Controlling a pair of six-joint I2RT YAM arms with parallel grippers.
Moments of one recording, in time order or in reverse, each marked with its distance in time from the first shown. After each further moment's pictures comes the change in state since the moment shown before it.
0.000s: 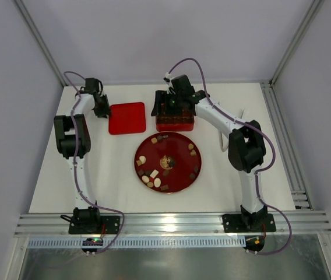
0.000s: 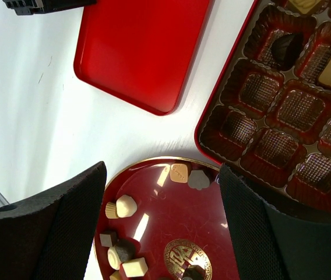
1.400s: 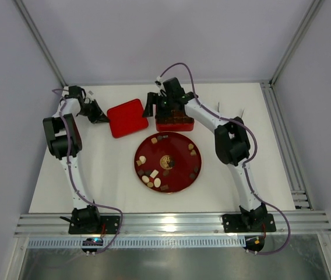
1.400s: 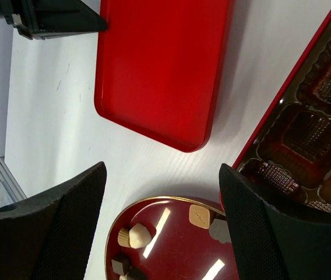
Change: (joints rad) left arm 0.150 0.038 -0.024 -0.053 0.444 -0.097; right arm 0.011 0.208 0.179 0.045 -0.123 0.067
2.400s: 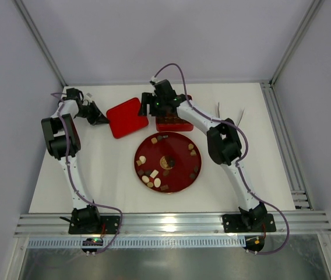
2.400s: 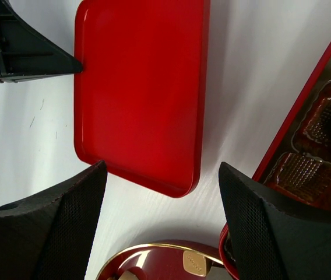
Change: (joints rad) left arm 0.032 0.010 -0.021 -0.002 0.082 -0.029; right arm 0.056 0.113 0.121 0.023 0.173 0.013
